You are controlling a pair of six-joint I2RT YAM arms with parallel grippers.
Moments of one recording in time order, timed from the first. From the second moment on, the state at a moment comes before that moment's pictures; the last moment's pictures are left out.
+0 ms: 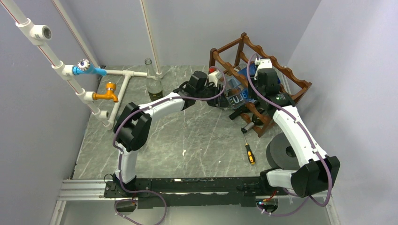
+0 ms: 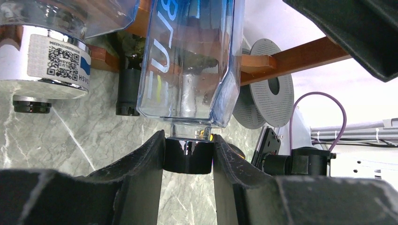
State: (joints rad) left arm -0.71 2.01 1.56 0.00 0.58 -0.54; right arm 0.25 1.26 1.21 -0.52 0.28 0.06
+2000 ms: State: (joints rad) left arm -0.72 2.16 1.71 0.12 0.62 -0.81; right arm 0.26 1.25 1.19 -0.50 0.28 0.10
